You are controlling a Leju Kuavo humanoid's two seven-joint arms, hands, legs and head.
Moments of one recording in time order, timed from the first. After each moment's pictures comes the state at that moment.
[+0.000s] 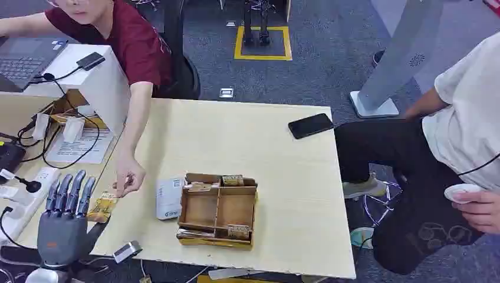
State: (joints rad) left arm 0.11 -0.10 0.35 -1.63 -1.30 0.69 -0.70; right arm -0.01 0.05 0.21 -0.18 0.63 -0.15 -0.08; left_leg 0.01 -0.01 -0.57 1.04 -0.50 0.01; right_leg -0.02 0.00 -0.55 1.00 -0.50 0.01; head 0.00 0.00
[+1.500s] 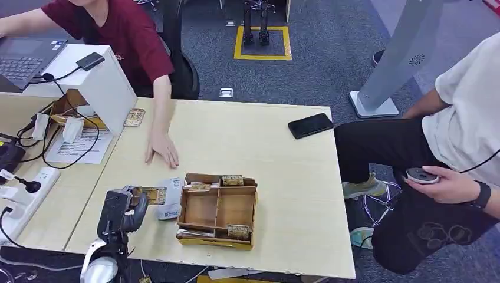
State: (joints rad) left arm -0.01 0.05 -0.14 -1.40 -0.20 0.21 -0.12; right arm -0.01 0.06 0.20 -0.19 0.61 -0.18 -0.07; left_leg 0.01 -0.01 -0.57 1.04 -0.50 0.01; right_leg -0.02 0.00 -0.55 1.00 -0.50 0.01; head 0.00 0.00
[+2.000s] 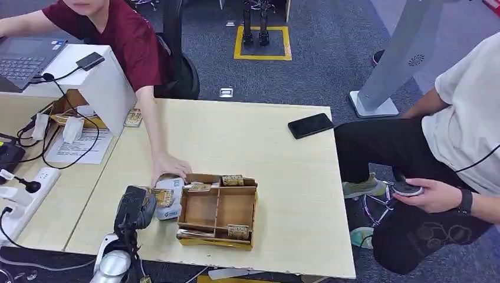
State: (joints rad) left arm -0.10 0.05 -0.19 -1.22 -0.28 0.31 -0.09; right arm -0.01 0.07 0.21 -0.19 0.62 -0.17 -0.05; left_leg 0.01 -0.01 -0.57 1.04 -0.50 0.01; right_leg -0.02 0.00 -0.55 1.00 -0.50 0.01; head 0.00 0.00
